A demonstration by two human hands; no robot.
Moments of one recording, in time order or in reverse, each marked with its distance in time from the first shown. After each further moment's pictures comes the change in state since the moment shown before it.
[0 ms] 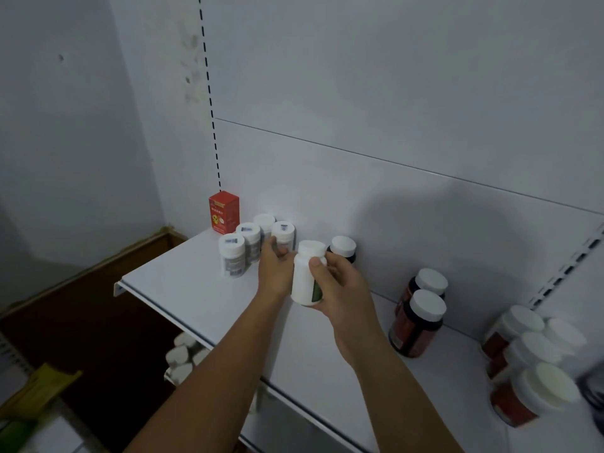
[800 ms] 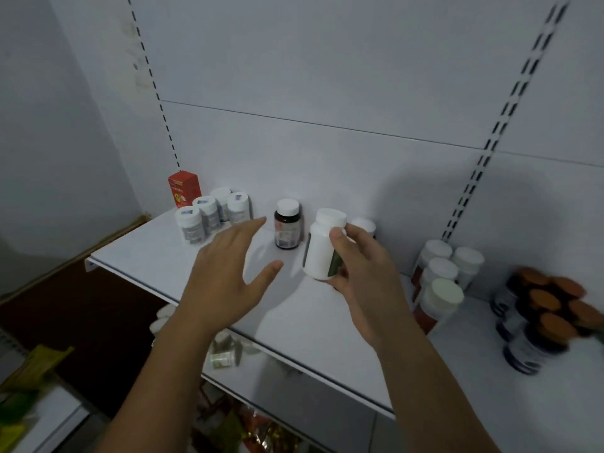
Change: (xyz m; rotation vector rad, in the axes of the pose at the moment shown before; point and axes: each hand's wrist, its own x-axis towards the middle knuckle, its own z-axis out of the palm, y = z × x) left_hand -0.176 0.063 -0.030 0.915 -0.137 0.669; right_hand -0.095 -0.047 -0.120 0.212 0.037 -0.017
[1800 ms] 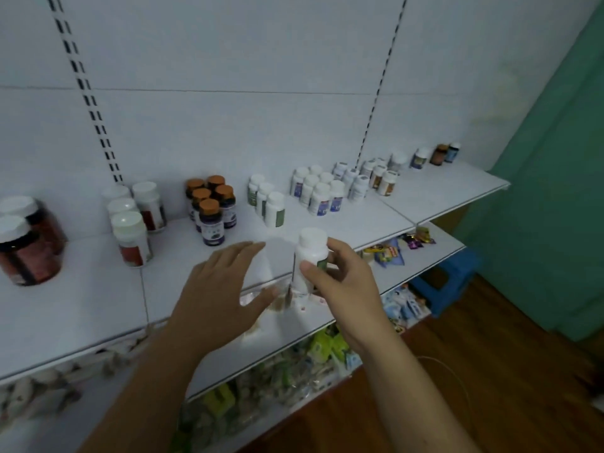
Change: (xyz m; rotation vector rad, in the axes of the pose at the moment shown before) left_hand -0.142 0.298 0.119 -0.347 -0.514 0.735; right_hand -0.340 -0.043 -0.211 -0.430 0.923 -0.176
